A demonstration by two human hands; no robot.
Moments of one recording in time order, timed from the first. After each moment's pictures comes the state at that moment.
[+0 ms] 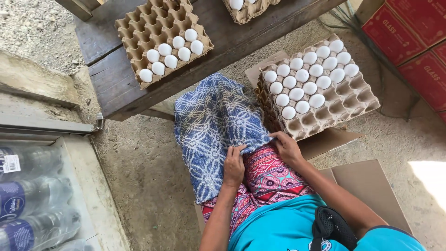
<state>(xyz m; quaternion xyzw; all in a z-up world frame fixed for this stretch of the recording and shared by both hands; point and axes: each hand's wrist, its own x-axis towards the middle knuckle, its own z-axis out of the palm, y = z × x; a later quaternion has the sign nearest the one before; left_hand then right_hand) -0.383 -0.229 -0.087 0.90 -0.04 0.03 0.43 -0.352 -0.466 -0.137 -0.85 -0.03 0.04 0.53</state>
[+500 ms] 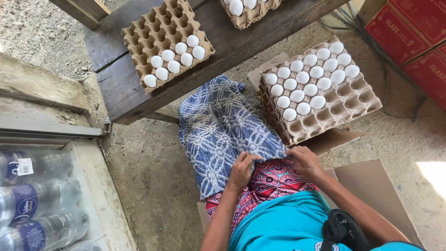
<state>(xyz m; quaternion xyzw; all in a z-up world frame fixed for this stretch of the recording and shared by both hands) -0.394 -0.235 -0.066 0.85 -0.15 -0.03 0.50 -0.399 -0.513 -0.100 -0.91 -0.13 0.01 0.39</state>
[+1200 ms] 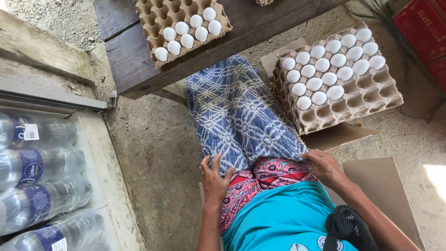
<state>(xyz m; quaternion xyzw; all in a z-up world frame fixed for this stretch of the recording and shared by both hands) -0.468 -0.157 -0.021 0.97 0.06 0.04 0.21 -0.433 -0.533 -0.080 -0.90 -0.19 0.04 0.39</state>
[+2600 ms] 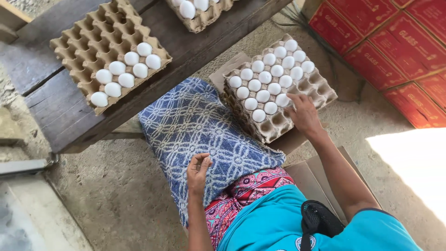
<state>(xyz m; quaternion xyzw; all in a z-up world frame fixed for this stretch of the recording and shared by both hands) -0.356 -0.177 -0.114 0.61 0.09 -0.12 0.78 -0.290 -0.584 -0.049 -0.96 0.03 -0.10 0.26</state>
